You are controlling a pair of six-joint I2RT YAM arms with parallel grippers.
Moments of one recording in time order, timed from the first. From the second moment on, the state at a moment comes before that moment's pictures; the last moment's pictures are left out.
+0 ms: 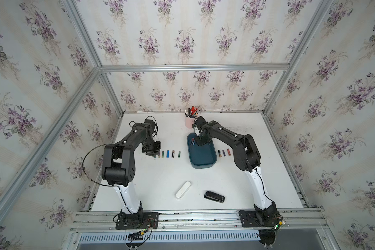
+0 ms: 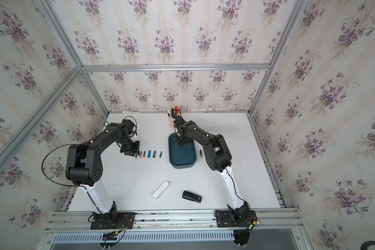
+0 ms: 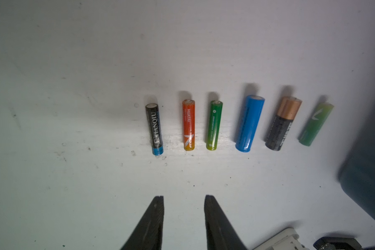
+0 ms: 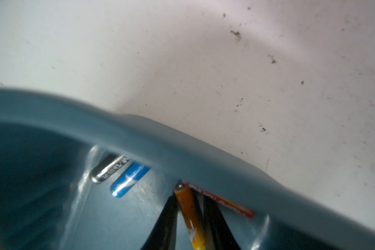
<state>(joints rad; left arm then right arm) -0.08 1.87 1.39 -1.07 0.14 -0.15 0.59 2.35 1.92 -0.84 0.01 0.02</state>
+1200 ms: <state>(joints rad) -0.12 1.84 1.42 -1.10 0.14 -0.16 0.55 1.87 1.53 -0.88 0.06 0.26</state>
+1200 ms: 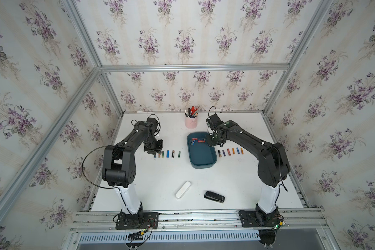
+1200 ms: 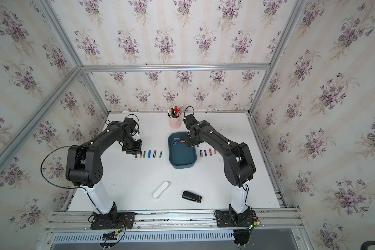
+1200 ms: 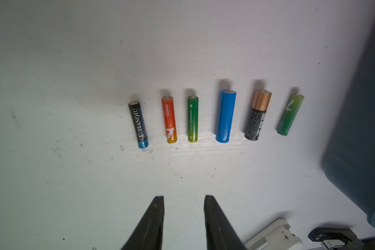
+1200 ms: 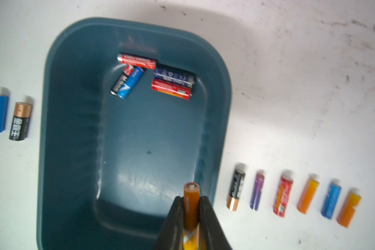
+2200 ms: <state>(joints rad) -0.16 1.84 1.41 -1.11 0.13 -0.17 0.50 1.75 1.02 -0.65 0.00 0.41</state>
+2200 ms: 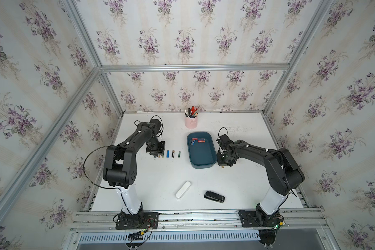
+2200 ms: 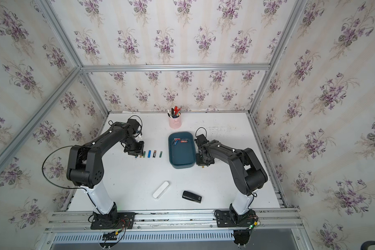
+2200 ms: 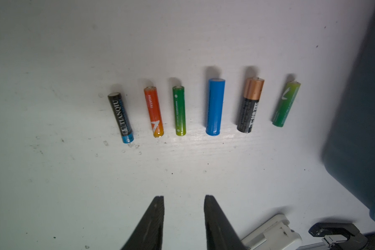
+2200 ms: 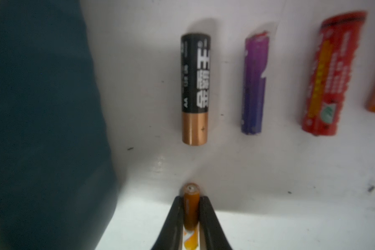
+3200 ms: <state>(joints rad) -0.34 1.97 1.84 -1.27 0.02 -0.17 0.47 1.67 1.16 -0.73 0.01 0.39</state>
